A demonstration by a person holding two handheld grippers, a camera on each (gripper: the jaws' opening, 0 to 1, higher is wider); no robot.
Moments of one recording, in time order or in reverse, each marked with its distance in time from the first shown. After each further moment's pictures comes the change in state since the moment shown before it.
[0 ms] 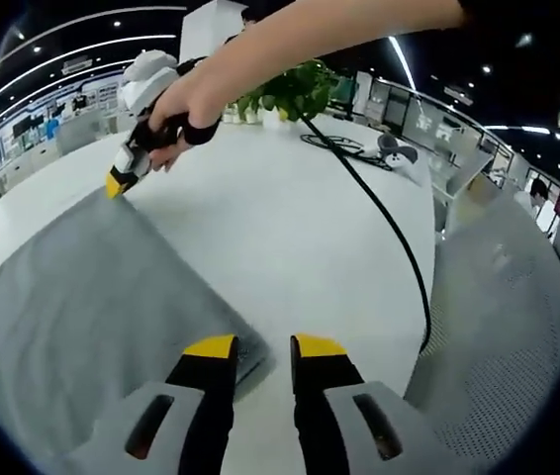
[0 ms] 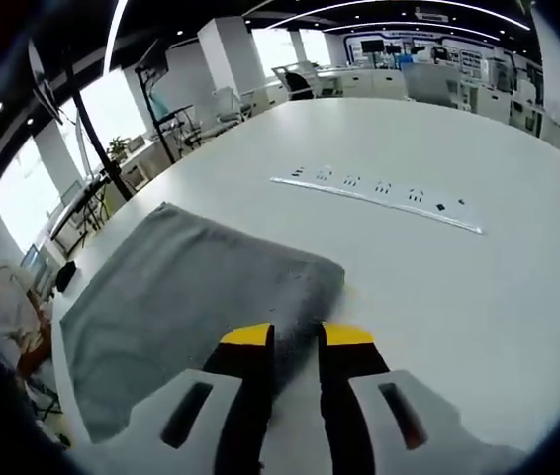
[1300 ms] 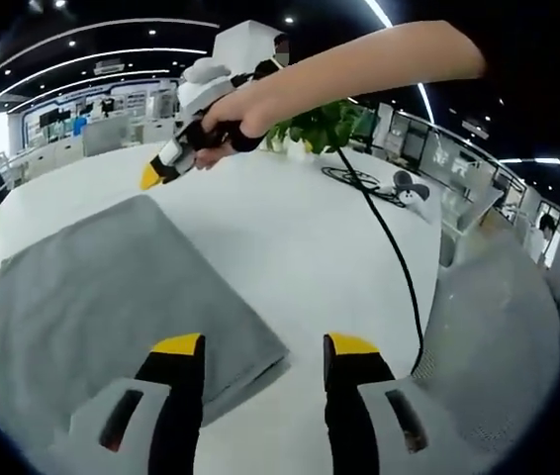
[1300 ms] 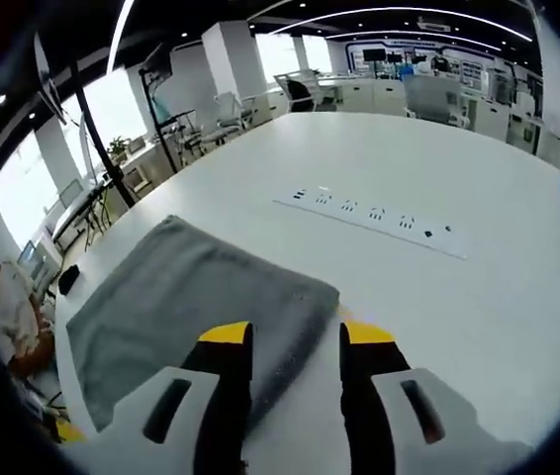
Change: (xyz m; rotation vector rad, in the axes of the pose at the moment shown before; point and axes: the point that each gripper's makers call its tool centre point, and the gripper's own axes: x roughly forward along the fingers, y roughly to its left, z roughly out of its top) left arm -0.031 0.014 0.015 -0.087 -0.115 0.041; right arm -0.027 0.002 0.020 -0.019 -0.034 -0.010
